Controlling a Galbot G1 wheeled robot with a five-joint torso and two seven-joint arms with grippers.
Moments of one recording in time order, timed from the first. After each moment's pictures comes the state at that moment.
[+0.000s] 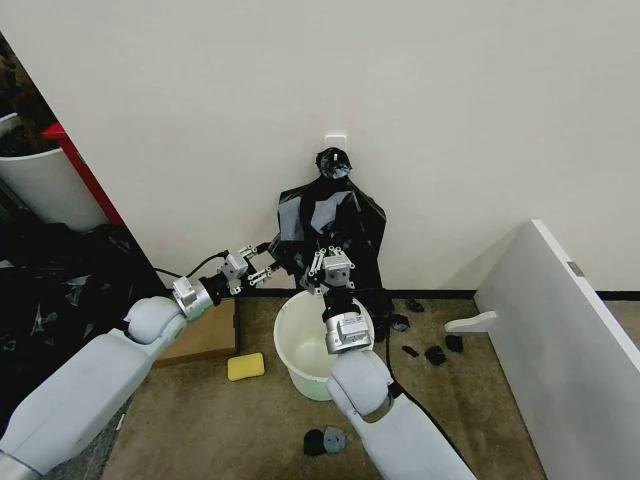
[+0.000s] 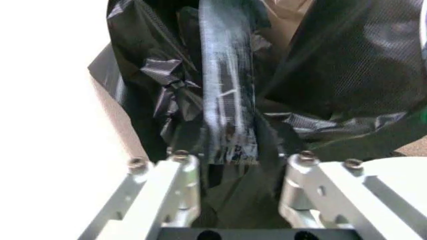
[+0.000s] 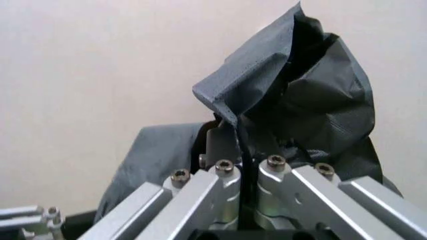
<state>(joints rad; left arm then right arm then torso) 0.73 -0.79 0.01 -1.50 -0.51 -0.39 0.47 -1.03 1.46 -0.09 1.86 -0.07 0.09 0.41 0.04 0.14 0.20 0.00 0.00</state>
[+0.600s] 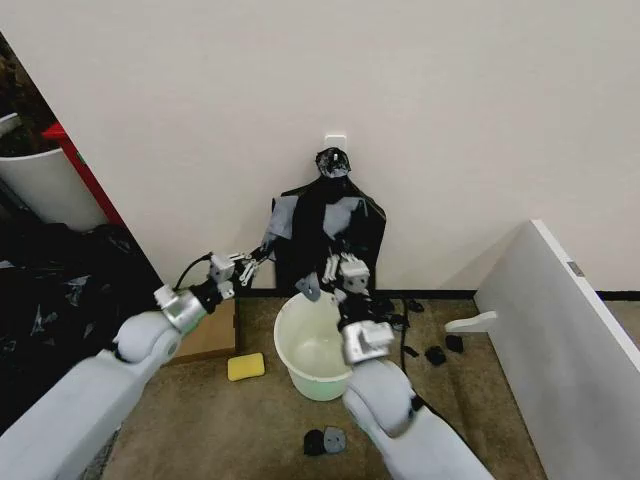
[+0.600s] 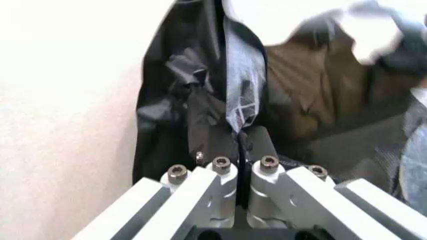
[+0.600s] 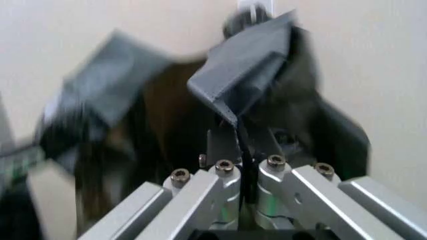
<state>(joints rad) 1.03 -0.81 -0.19 -1.75 -0.67 -0.40 0.33 -1.18 1.23 -0.10 2.05 0.15 0.07 0.44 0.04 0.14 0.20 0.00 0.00</state>
